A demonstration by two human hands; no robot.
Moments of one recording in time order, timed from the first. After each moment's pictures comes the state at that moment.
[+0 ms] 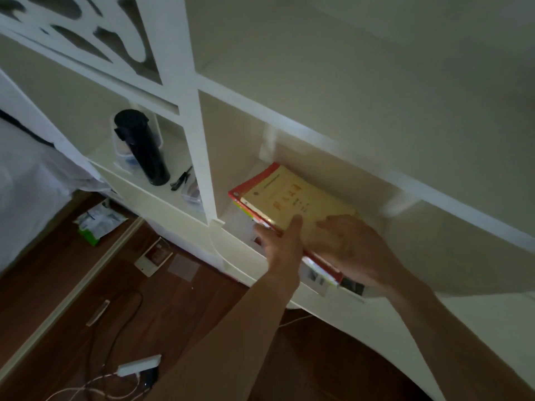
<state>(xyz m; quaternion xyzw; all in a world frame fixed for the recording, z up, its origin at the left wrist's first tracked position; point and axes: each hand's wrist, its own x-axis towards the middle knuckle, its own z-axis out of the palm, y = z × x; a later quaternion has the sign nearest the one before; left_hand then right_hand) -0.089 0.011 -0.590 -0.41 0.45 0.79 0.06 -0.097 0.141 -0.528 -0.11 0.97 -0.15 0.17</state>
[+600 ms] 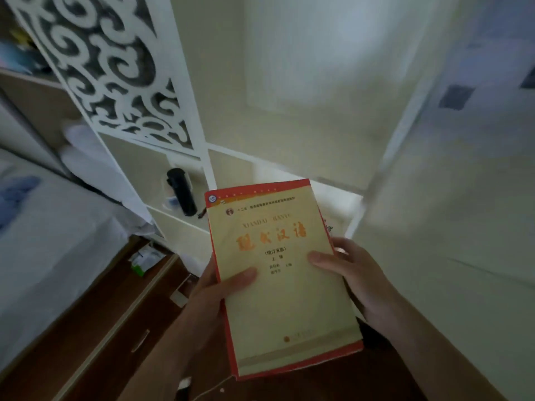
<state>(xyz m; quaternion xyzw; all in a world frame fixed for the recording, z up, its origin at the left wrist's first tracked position) 0.174 -0.043 -0.387 -0.12 0.56 0.81 0.14 0.128 0.200 -0.358 0.09 0.69 -0.68 0.22</state>
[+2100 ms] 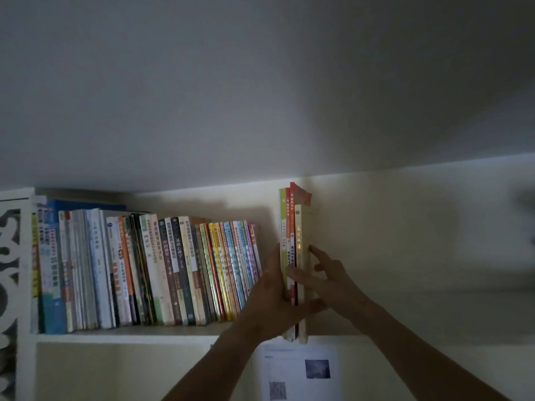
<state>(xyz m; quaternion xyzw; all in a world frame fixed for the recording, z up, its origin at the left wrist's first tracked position) 0.010 0.297 0.018 0.48 0.71 0.46 -0.24 0.069 0.443 0.041 -0.11 0.80 -0.55 -0.23</state>
